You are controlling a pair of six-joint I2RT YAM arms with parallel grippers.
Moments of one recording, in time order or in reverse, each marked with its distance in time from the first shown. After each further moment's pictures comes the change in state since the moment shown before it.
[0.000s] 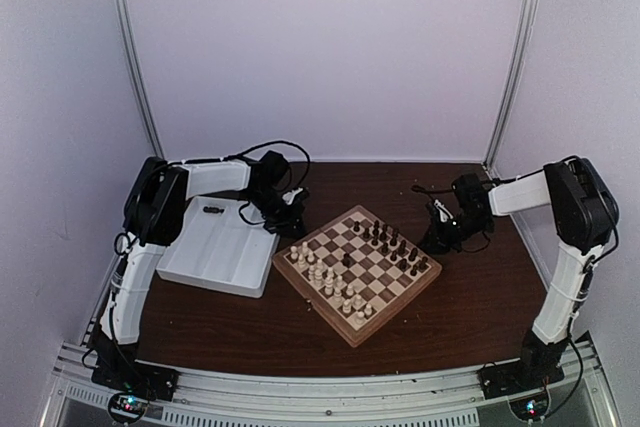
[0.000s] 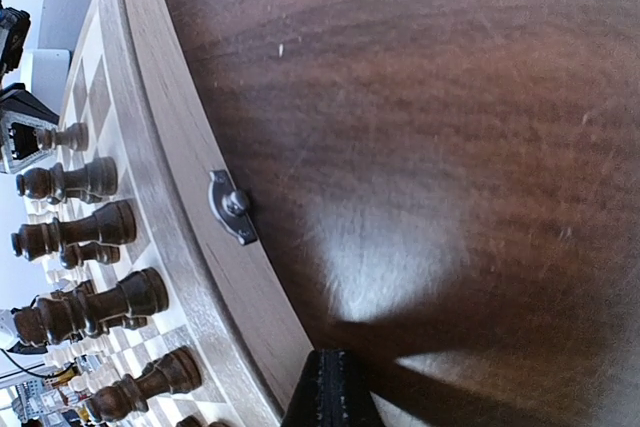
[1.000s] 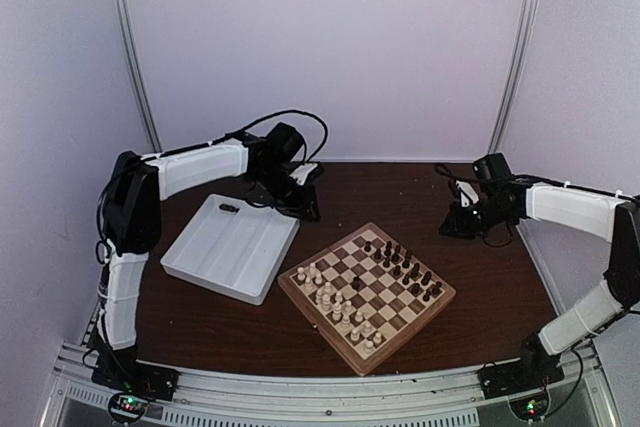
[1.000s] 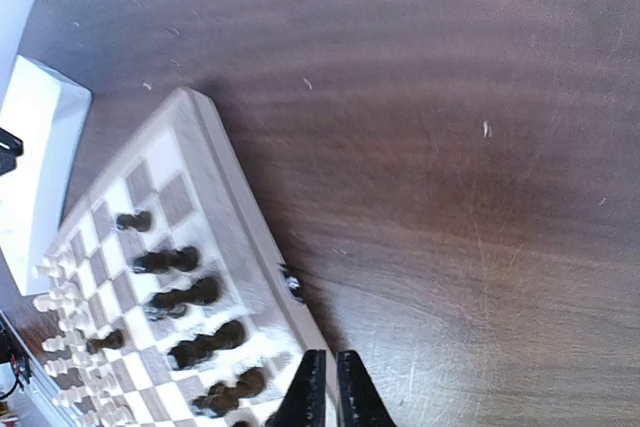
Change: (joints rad) left arm -0.127 -0.204 -0.016 -0.048 -0.208 0.031; right arm 0.048 -0.430 -0.119 -0.153 0.293 -0.009
